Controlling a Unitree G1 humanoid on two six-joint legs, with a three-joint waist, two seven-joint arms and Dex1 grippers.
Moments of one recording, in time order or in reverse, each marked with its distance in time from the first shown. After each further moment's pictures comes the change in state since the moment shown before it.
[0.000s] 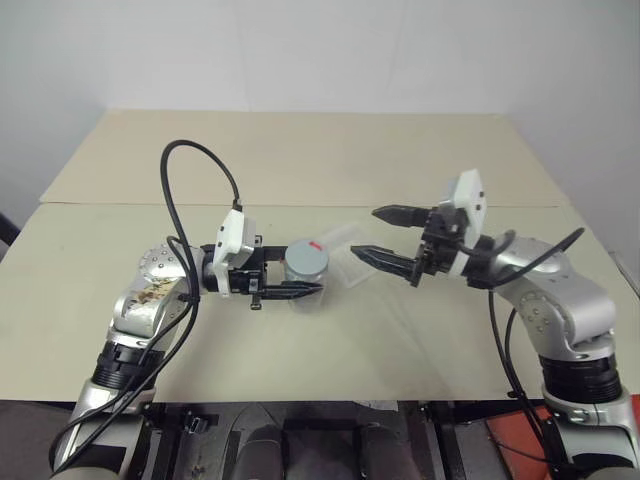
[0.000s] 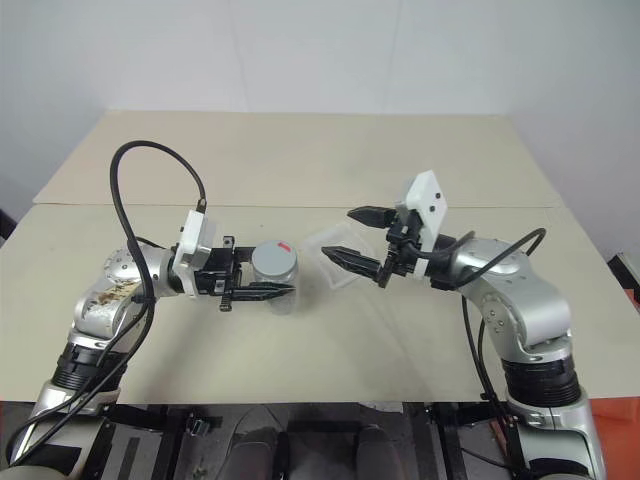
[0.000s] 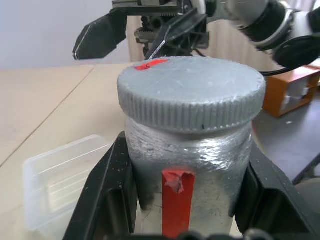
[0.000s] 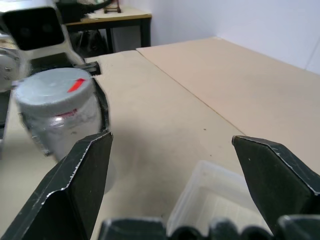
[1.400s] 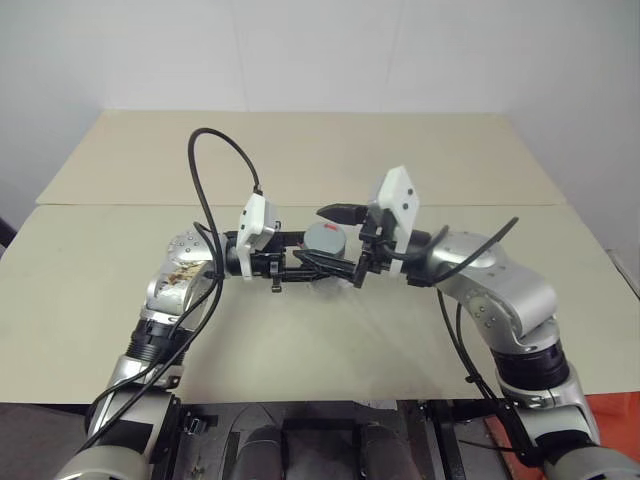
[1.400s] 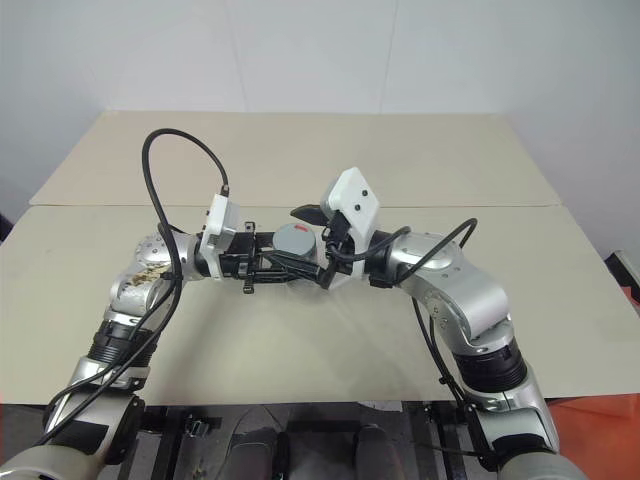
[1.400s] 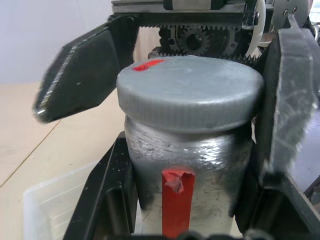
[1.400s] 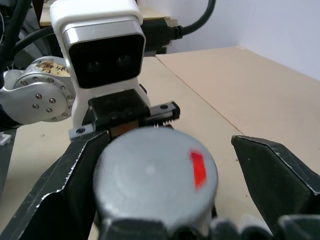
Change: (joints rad) left arm -0.135 -0.101 -0.033 0.193 0.057 -0.066 -0.006; right arm -0.157 0.156 0.200 -0.058 -0.078 0.086 -0.198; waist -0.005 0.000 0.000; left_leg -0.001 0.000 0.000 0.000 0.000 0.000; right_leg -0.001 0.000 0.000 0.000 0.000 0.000
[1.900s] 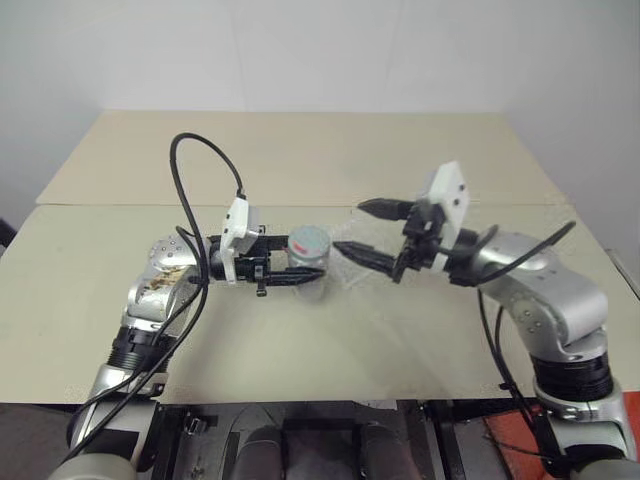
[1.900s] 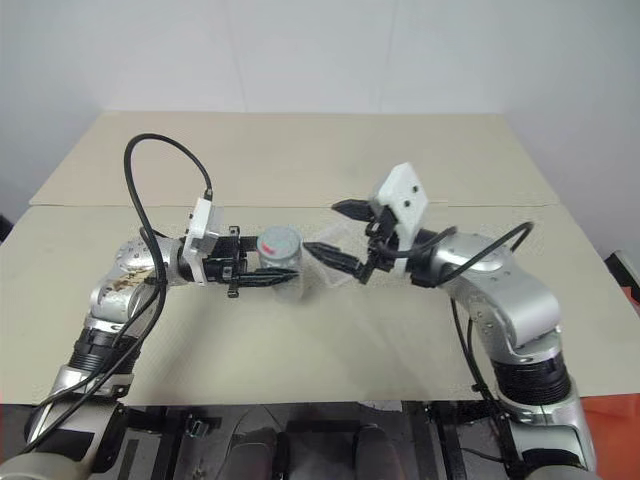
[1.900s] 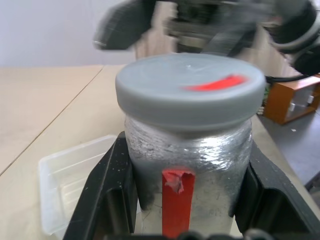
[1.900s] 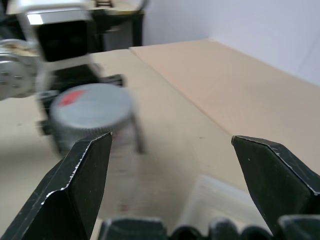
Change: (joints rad) left arm 0.055 0.051 0.028 -0.056 -0.022 0.027 -0.014; right arm 0.074 -0.132 -0.140 -0.026 0.053 -0.004 0.038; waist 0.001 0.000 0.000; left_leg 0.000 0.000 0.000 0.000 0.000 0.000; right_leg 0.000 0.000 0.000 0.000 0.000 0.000
